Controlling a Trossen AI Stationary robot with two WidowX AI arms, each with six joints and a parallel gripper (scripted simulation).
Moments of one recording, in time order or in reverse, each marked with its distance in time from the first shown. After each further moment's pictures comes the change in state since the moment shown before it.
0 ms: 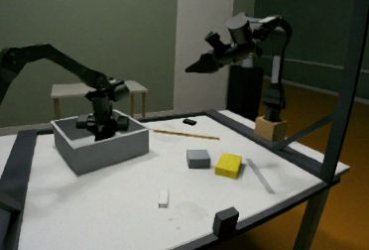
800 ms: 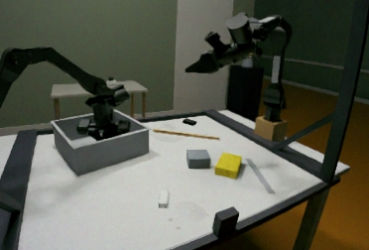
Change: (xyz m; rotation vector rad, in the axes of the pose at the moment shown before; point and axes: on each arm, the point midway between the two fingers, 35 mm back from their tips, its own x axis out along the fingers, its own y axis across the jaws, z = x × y) left arm 0.019 -0.003 -0.003 -0.008 -0.022 -0.019; right arm 0.000 0.000 0.000 0.000 0.000 0.000
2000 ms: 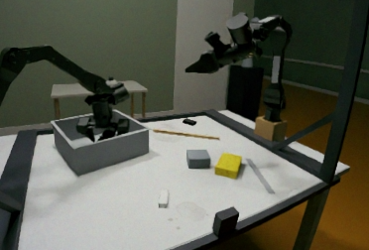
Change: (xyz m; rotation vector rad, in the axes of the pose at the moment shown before) left arm -0.007 0.001 0.000 -0.001 0.002 0.001; right arm 0.000 0.000 0.000 0.000 0.000 0.000
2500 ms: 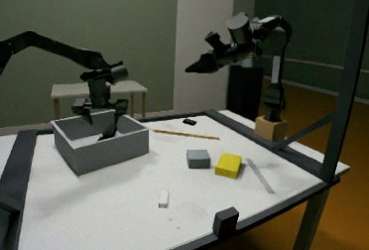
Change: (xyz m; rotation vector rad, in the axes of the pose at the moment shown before) left arm -0.087 -0.001 0.001 -0.002 -0.008 -0.010; right arm 0.000 0.000 0.000 0.000 0.000 0.000
